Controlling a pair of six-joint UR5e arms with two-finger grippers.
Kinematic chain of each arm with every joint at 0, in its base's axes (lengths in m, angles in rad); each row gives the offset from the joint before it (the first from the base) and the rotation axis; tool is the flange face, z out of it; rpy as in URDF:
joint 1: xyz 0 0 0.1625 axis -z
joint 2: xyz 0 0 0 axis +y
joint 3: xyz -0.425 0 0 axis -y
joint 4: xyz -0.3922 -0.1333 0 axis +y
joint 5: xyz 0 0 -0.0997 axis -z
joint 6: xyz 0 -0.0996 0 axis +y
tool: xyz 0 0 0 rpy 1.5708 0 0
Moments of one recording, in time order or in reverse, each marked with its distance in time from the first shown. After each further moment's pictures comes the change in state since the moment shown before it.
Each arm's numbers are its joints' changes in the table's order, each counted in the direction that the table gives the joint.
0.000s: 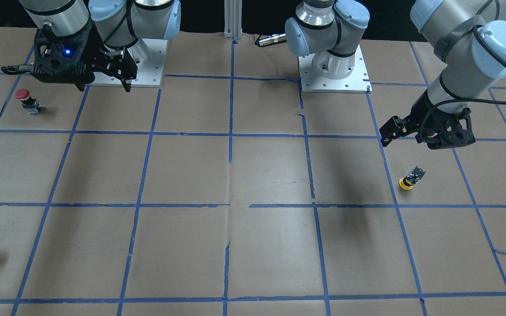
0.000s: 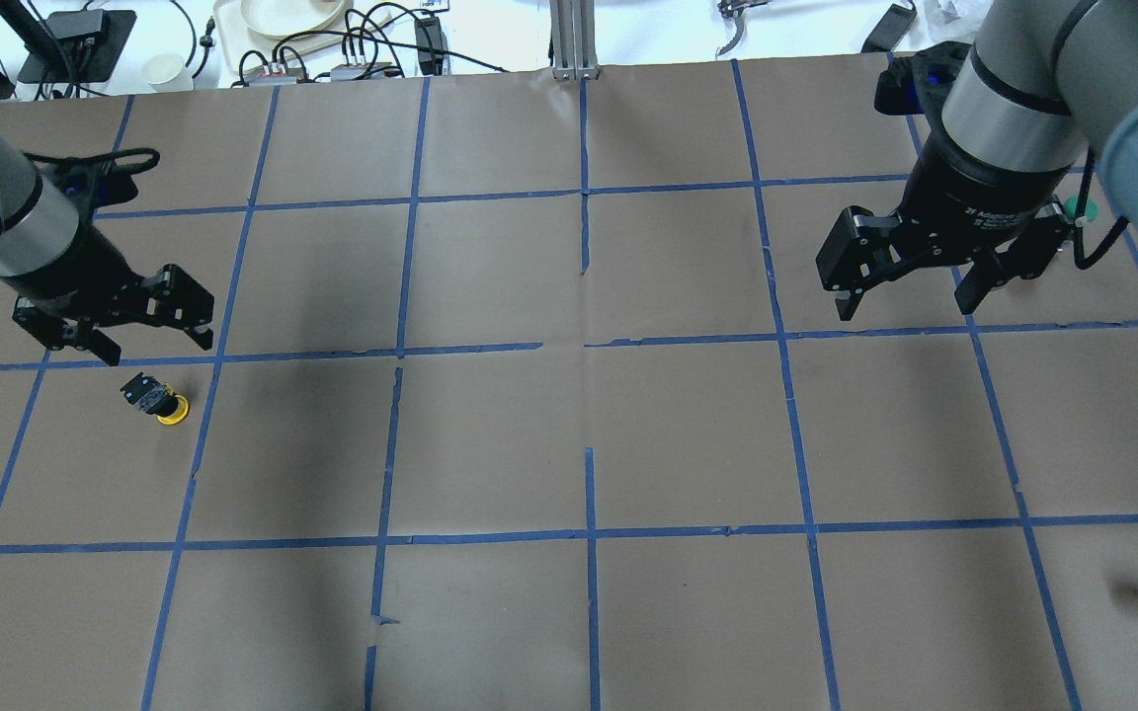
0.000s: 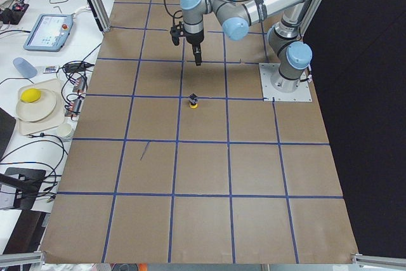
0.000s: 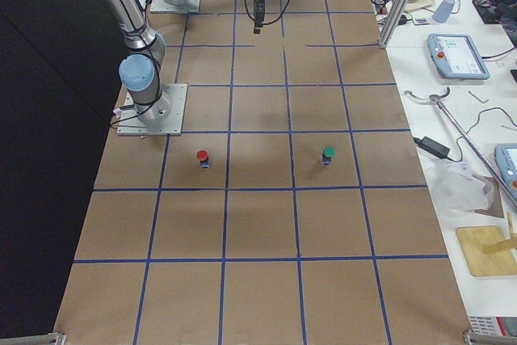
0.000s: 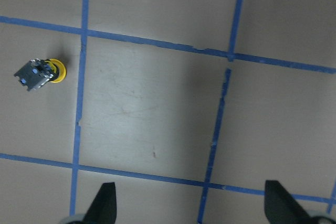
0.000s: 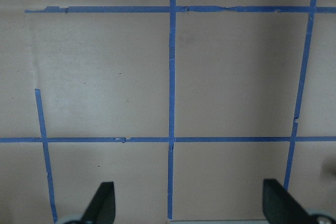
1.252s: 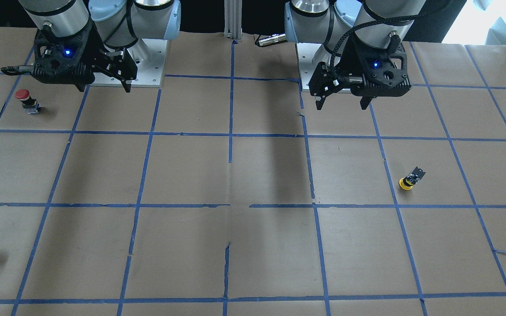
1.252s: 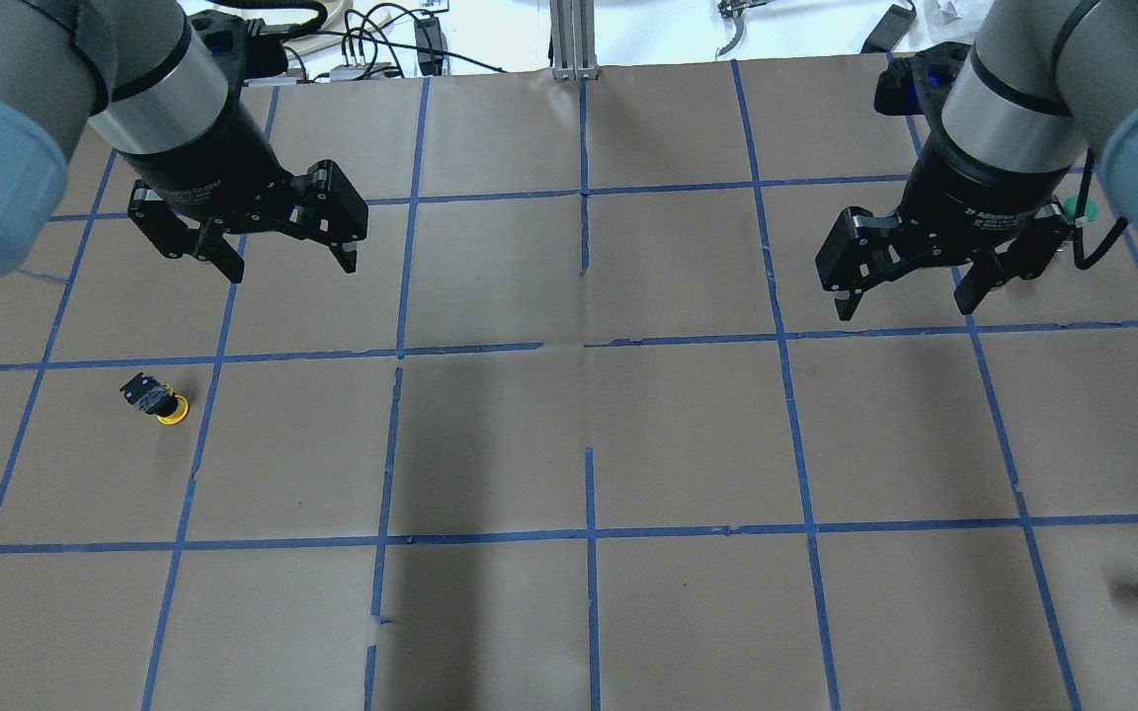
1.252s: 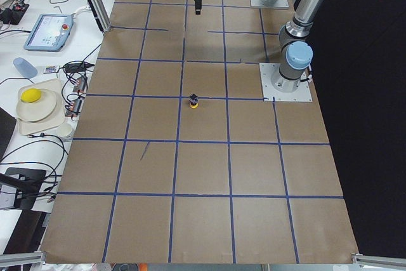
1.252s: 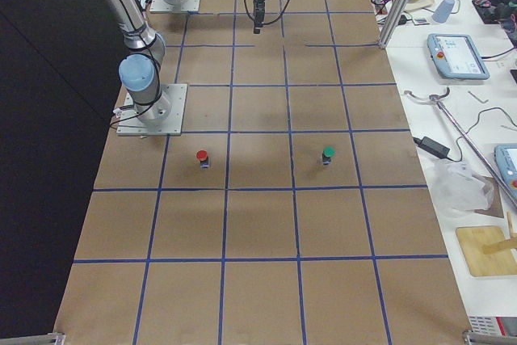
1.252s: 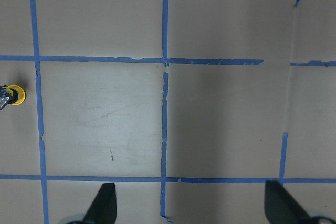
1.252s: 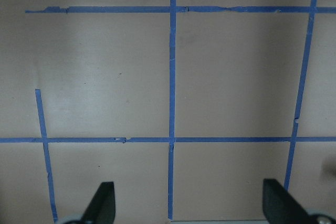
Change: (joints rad) left arm 0.436 -0.034 0.344 0.321 -0.028 0.382; right arm 0.000 0.000 0.000 0.001 0.001 0.000
